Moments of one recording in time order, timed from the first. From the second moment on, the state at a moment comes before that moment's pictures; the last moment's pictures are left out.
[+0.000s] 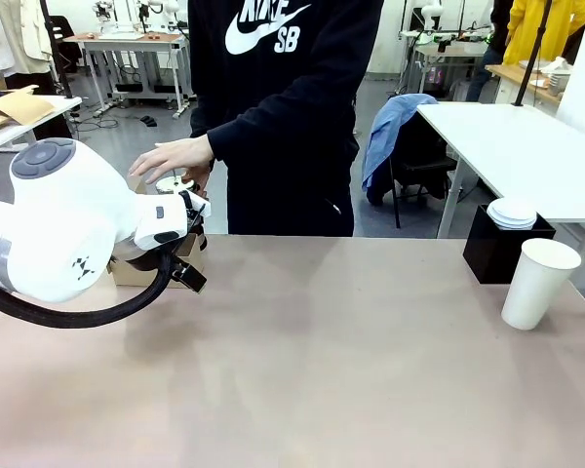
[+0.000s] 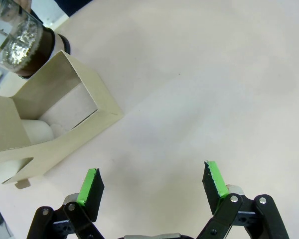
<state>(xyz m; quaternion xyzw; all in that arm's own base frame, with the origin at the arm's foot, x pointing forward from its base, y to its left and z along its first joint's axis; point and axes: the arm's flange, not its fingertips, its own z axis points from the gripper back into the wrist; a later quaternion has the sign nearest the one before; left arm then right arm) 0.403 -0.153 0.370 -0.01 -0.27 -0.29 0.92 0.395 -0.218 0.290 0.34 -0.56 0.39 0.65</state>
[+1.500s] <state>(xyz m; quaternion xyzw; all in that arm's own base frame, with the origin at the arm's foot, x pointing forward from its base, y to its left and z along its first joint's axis) 0.403 -0.153 0.370 -0.01 -0.27 -0.29 0.92 0.420 -0.209 0.243 0.44 -0.56 0.38 0.59</state>
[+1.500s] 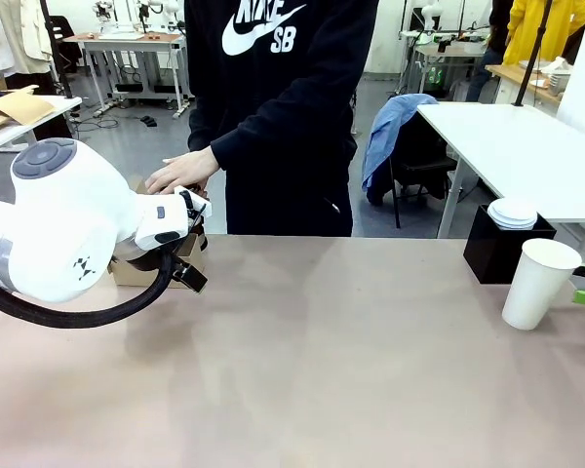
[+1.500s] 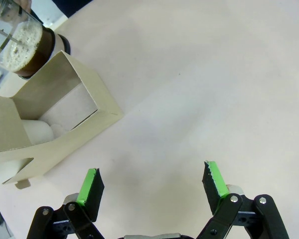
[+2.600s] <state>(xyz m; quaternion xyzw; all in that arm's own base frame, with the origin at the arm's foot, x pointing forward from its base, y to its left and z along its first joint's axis) 0.403 -0.153 0.370 -0.01 -0.27 -0.29 0.92 0.445 -0.169 0.225 0.45 -0.55 0.39 0.58</state>
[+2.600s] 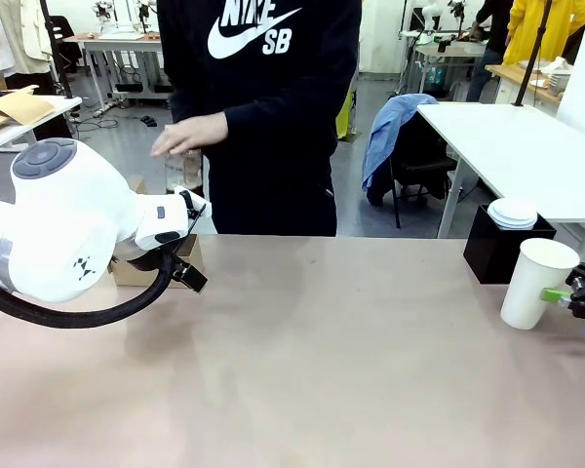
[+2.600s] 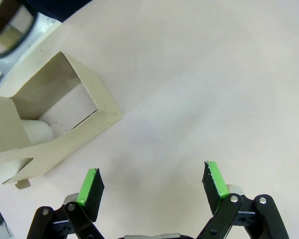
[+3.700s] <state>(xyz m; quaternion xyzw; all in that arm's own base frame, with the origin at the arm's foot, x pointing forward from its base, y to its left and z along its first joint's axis) 0.403 -0.153 0.370 -0.01 -0.27 -0.29 0.92 0.454 -0.153 0.213 0.46 -0.54 0.39 0.59</state>
